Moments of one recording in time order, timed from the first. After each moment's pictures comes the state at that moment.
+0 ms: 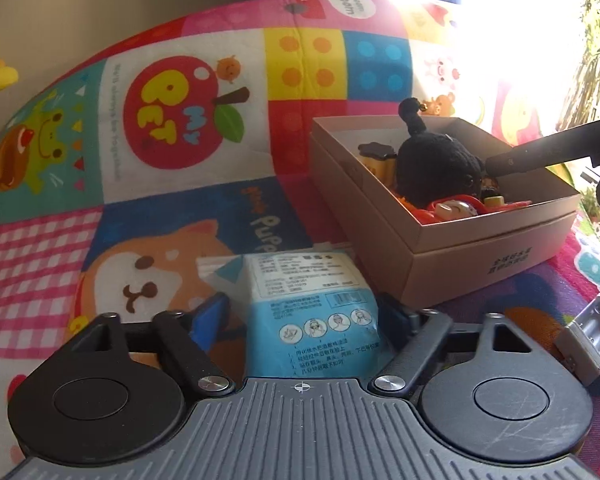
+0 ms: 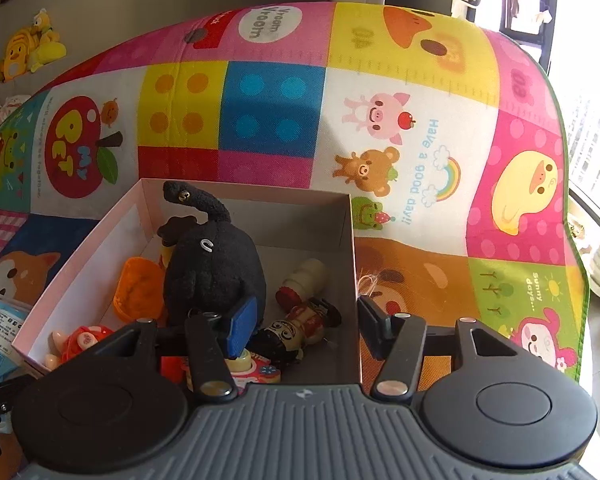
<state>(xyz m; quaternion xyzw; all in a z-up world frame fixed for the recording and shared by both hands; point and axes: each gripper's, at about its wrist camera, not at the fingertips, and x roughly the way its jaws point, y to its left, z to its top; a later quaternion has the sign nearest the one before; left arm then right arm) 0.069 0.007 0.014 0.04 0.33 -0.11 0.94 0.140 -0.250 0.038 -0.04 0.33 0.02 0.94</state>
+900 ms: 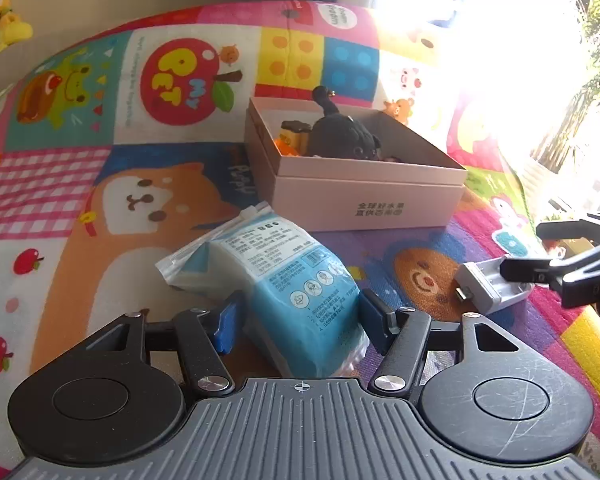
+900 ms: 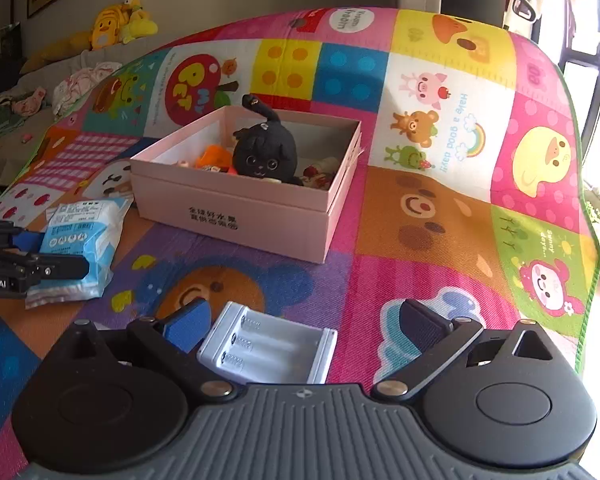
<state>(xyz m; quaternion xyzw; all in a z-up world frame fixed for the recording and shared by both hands) -0.032 0.015 0.017 -0.03 0.33 -0.14 0.93 -0.022 -0.255 0.015 -0.08 0.34 0.13 0.93</state>
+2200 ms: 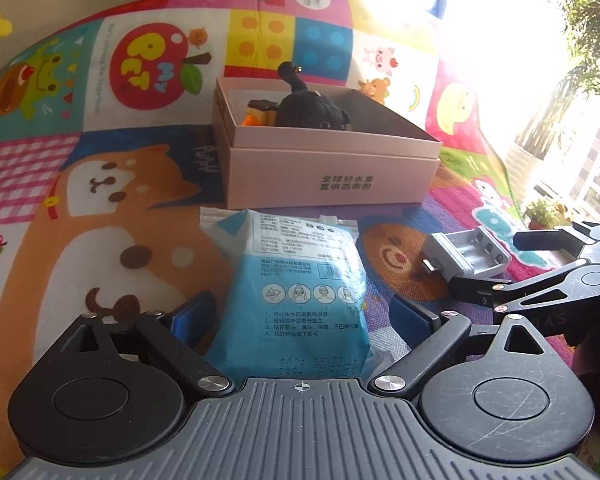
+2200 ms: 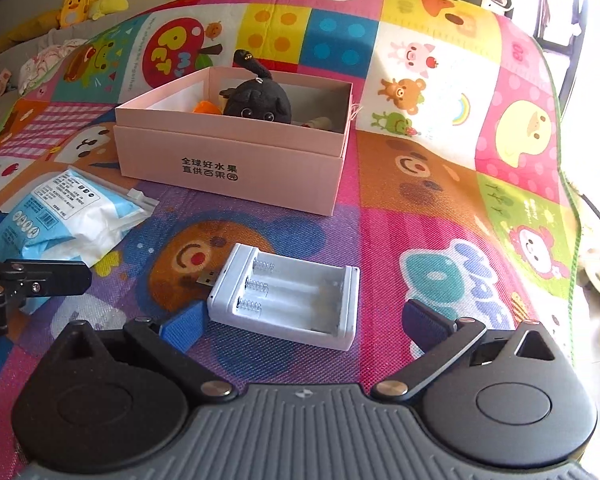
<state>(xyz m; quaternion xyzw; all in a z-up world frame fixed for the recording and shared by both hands) -0.033 -0.007 -0.001 -0.02 0.34 -0.17 0.93 -0.027 -0.234 -0.009 -0.09 0.35 0.05 0.93</state>
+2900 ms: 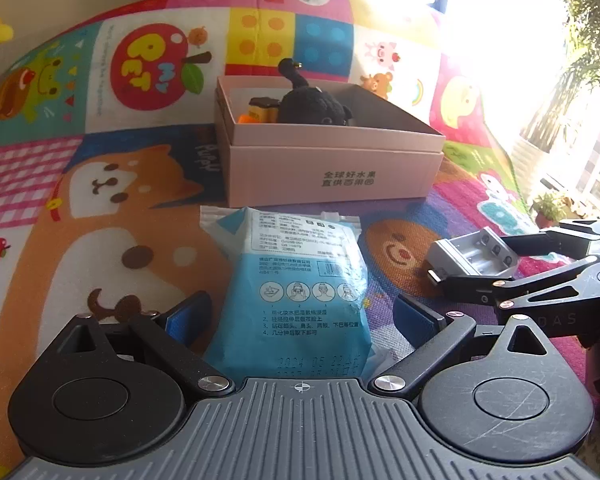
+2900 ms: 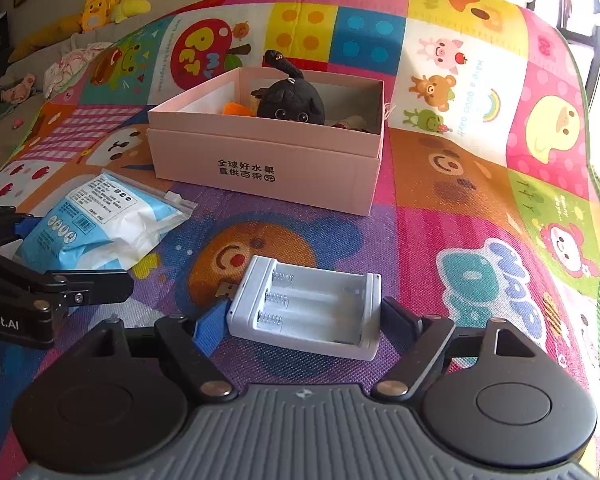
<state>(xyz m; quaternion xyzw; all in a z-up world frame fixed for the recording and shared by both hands) -0.032 -0.013 -0.002 -0.01 0.34 -0.15 0.93 -0.029 -0.227 -0.004 -0.06 0.36 0.11 0.92</state>
